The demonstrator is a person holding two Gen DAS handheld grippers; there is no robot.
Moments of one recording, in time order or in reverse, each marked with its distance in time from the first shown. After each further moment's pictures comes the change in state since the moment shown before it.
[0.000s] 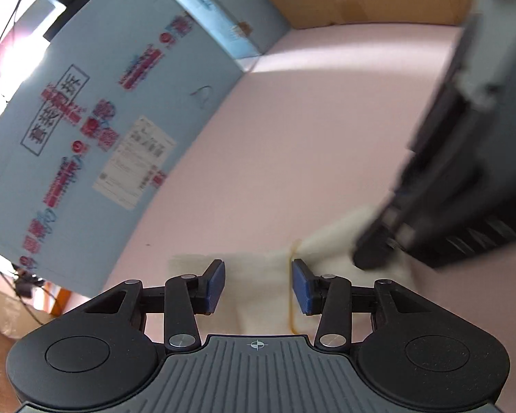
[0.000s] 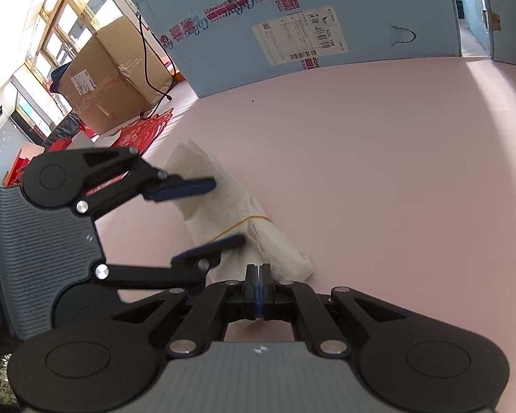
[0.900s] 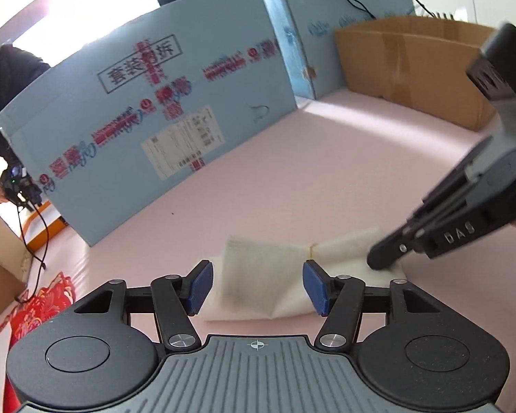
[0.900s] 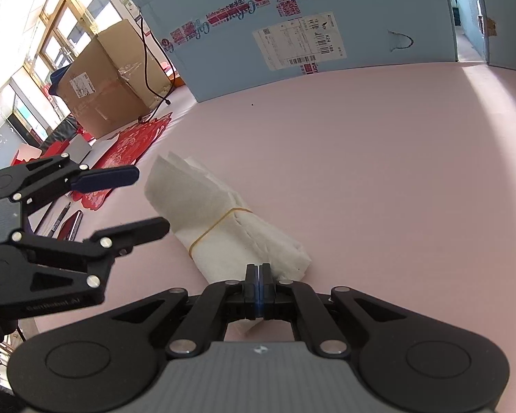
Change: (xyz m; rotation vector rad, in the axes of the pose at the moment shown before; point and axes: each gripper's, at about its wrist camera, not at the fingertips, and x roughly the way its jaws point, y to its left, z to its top) left arm -0.056 0.065 -0.052 -0.293 -0.120 -0.088; right arm 0.000 0.003 -0.004 0.022 -0.027 -0.015
